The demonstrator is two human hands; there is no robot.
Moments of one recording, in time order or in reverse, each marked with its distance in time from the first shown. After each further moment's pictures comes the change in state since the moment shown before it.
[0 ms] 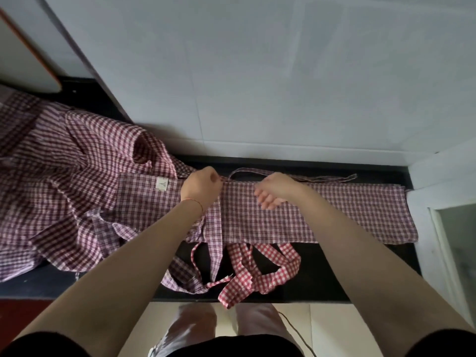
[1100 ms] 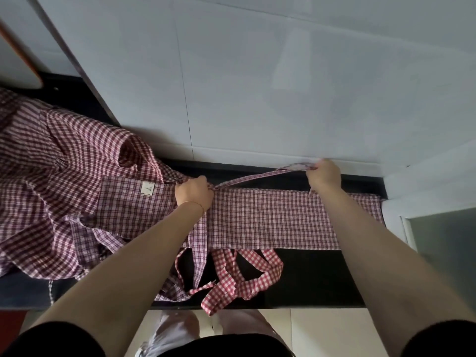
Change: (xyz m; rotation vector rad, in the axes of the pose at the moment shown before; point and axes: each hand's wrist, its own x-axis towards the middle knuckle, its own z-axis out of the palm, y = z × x) left_hand 0.015 0.010 0.020 0.380 -0.124 -0.054; right_hand 0.002 0.051 -0.102 -0.239 0.848 -0.001
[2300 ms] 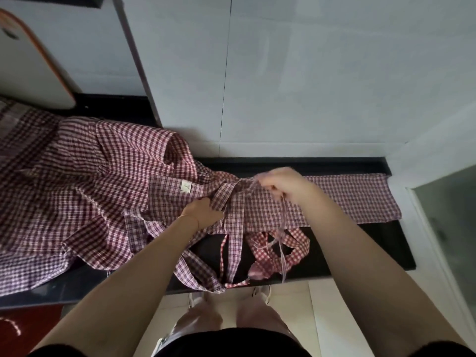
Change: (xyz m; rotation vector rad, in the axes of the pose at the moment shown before) left_hand -0.059 -0.098 -0.012 -0.206 -0.418 0.087; right_hand -0.154 -0.102 0.024 0.425 -0.605 0.016
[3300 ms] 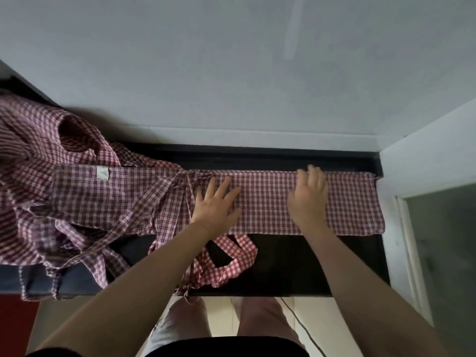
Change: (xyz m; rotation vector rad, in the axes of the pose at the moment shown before) left_hand 0.061 0.165 0.125 0.359 0.284 0.280; right_hand 0.091 0.199 -0.125 -0.751 0.627 -0.294
